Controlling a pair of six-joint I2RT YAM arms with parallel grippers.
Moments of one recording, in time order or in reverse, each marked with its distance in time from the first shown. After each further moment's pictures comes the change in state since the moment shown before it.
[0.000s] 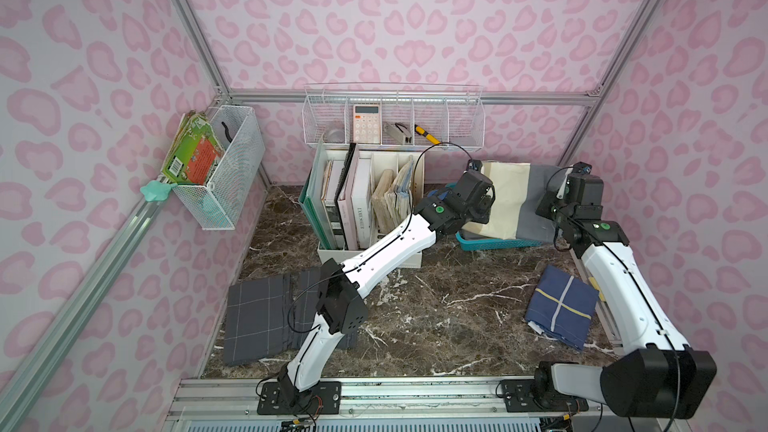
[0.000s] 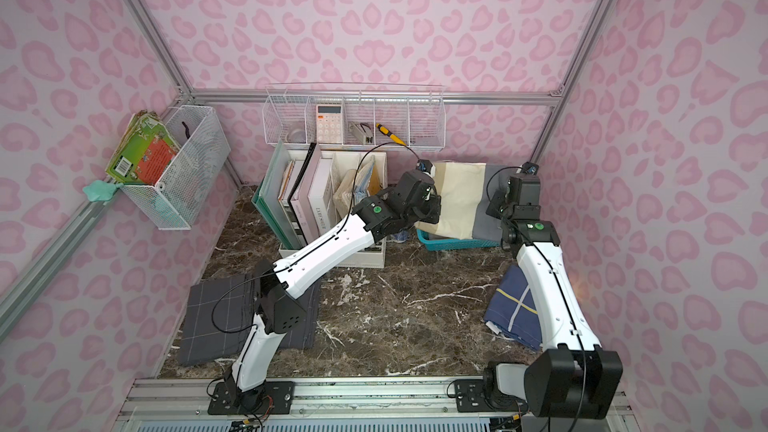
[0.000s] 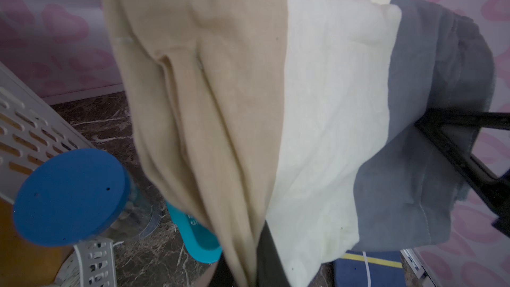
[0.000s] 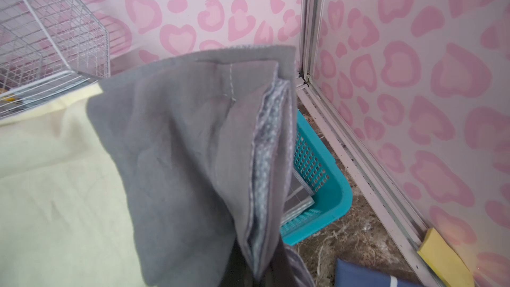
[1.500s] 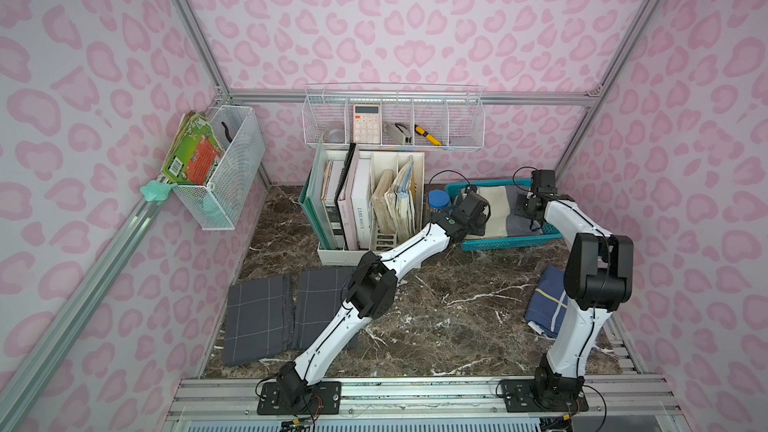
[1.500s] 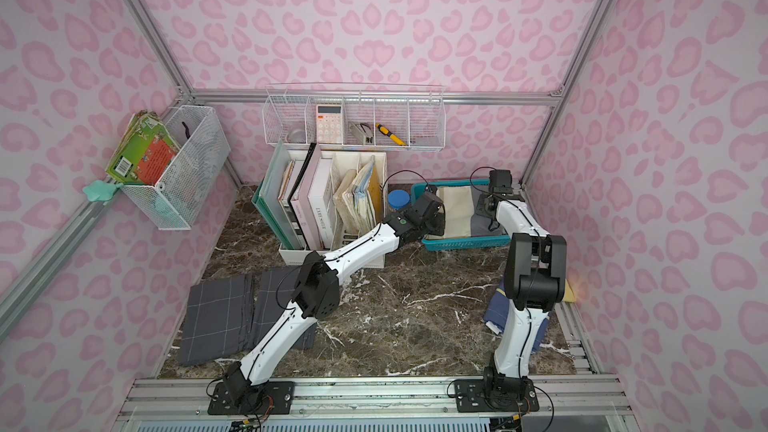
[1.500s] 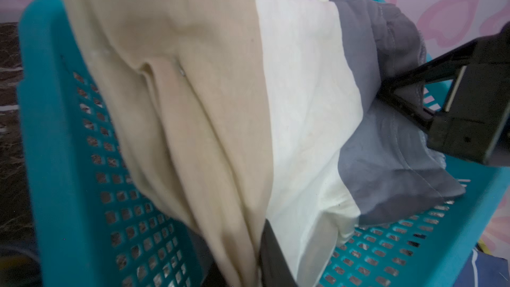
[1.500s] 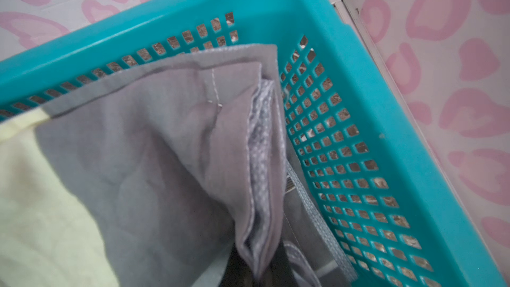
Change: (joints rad) left arm 0.062 0.346 0.085 0.160 0.055 -0.049; right arm -0.047 0.649 0.274 0.029 -0.026 -0.098
